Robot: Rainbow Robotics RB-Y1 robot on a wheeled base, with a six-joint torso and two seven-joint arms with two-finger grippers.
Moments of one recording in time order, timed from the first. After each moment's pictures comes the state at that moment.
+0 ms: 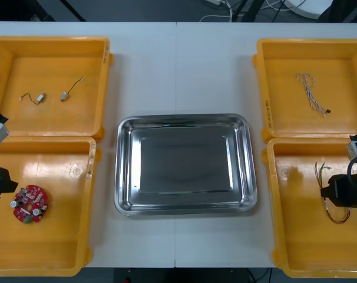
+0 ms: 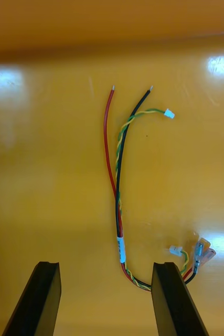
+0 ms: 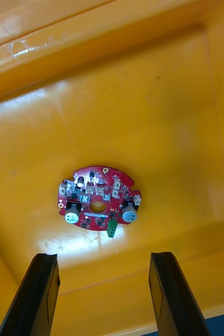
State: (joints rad) right arm 0.08 -0.61 -0.21 -2.09 -0.73 1.59 1.40; left arm 0.06 0.89 0.28 -2.30 0.97 1.75 -1.51
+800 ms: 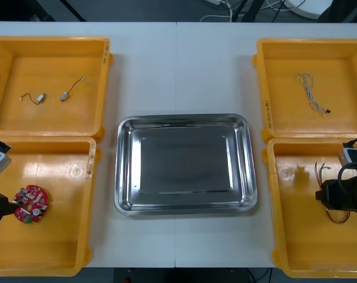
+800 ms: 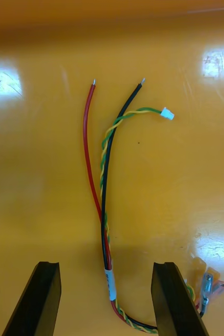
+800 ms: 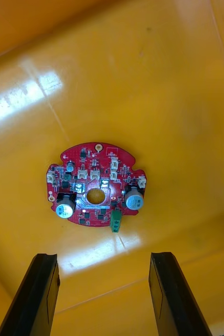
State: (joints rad) right arm 0.10 -0.60 -0.14 -2.01 -0.66 1.44 1.41; left arm 0.34 0.93 0.28 -2.32 0.94 1.43 -1.67
